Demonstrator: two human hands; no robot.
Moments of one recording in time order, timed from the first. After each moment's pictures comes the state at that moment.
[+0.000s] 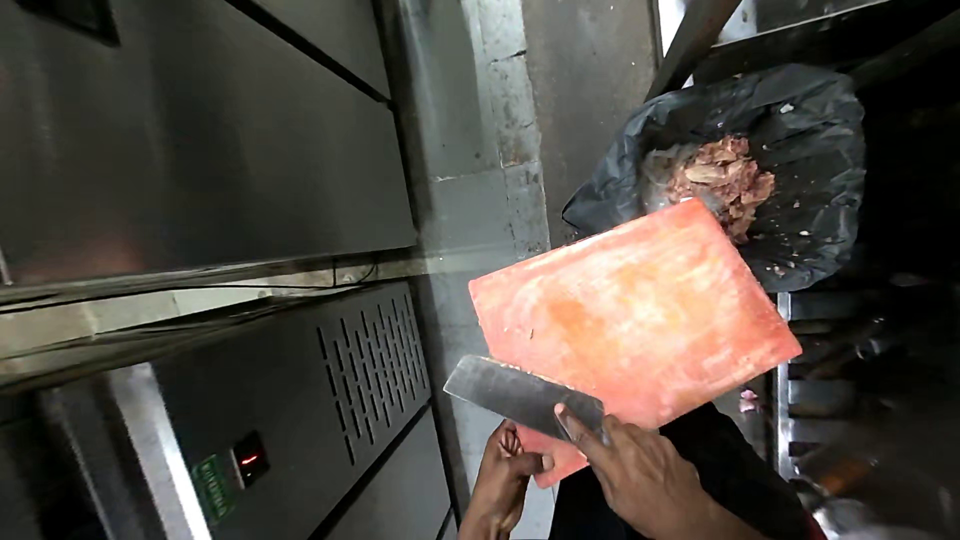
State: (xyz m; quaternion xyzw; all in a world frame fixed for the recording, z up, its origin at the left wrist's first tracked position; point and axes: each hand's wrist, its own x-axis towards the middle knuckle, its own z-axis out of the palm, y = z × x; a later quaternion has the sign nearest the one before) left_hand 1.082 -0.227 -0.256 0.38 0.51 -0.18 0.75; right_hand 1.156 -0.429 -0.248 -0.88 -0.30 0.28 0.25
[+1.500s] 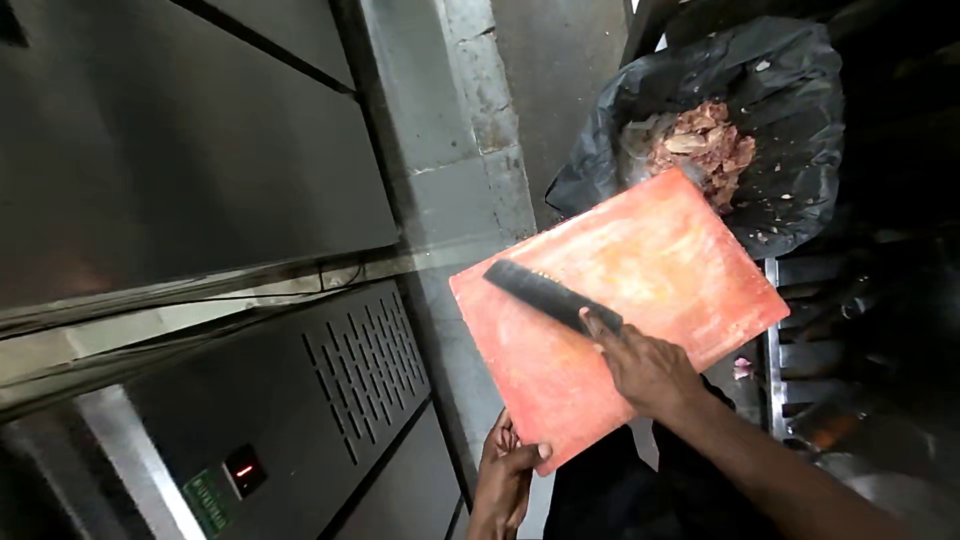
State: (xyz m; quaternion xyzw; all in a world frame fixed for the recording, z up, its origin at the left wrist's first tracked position) left_hand 1.077 -0.242 -0.252 0.37 0.52 -0.16 0.75; right_hand 1.223 -0.448 -0.286 -0.91 -0.17 0.33 0.20
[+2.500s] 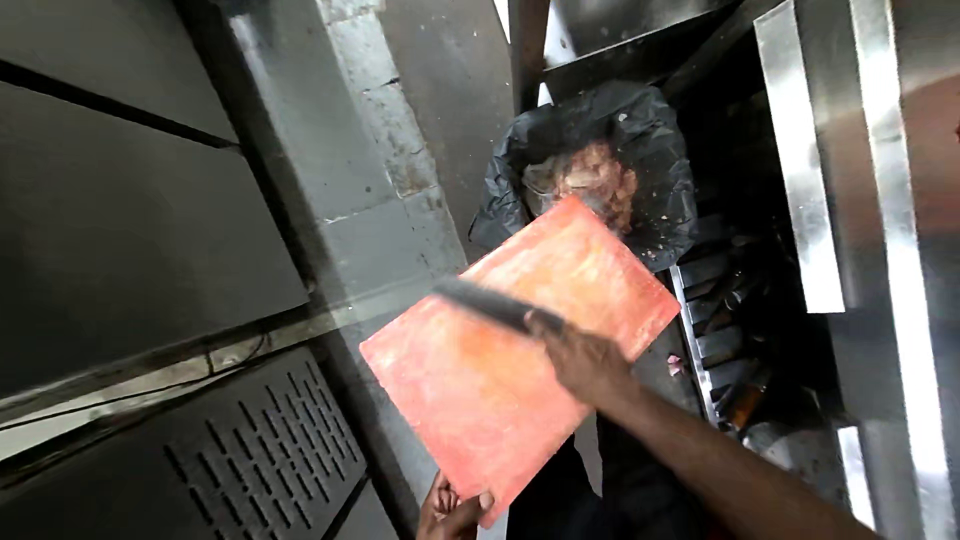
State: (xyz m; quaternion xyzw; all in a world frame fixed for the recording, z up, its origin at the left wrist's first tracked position) left_hand 1.076 -0.252 -0.264 0.43 0.51 -0.20 0.72; right_hand 1.267 -0.477 -0.295 -0.88 -0.08 0.44 0.17
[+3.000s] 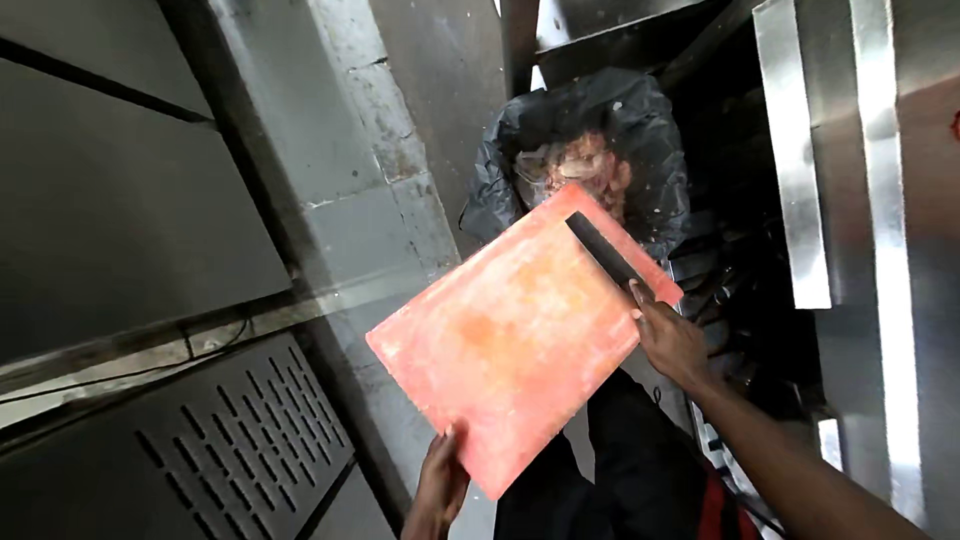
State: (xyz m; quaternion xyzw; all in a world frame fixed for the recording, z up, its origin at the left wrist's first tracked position) left_hand 1.090 -0.260 -0.312 0.38 0.53 -0.21 0.73; right_hand 1.228 -0.621 -0.349 -0.96 0.05 0.23 0.16
